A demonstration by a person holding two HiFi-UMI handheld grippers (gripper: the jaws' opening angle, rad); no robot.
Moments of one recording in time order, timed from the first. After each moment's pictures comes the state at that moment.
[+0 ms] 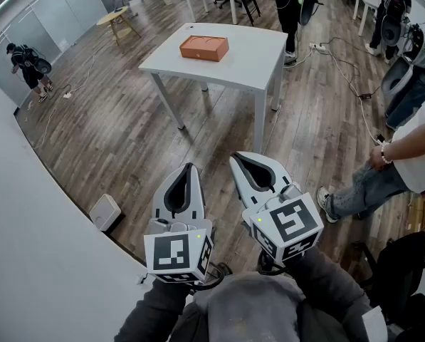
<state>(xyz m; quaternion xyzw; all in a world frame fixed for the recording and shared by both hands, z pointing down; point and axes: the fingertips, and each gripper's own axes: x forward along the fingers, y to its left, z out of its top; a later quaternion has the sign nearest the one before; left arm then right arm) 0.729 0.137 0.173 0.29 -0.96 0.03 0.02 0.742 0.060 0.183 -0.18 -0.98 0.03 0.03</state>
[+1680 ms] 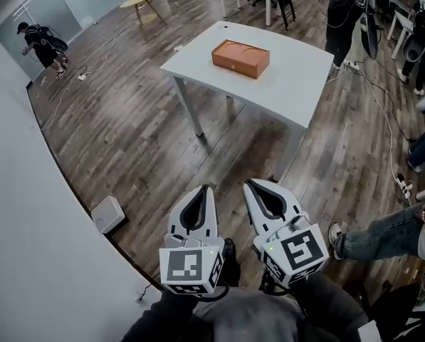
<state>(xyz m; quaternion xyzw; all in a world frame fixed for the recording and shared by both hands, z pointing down) 0.564 0.148 0.238 0.24 -0.97 0.00 0.08 0.580 0.071 0.230 -0.23 -0.97 0.04 0.06</state>
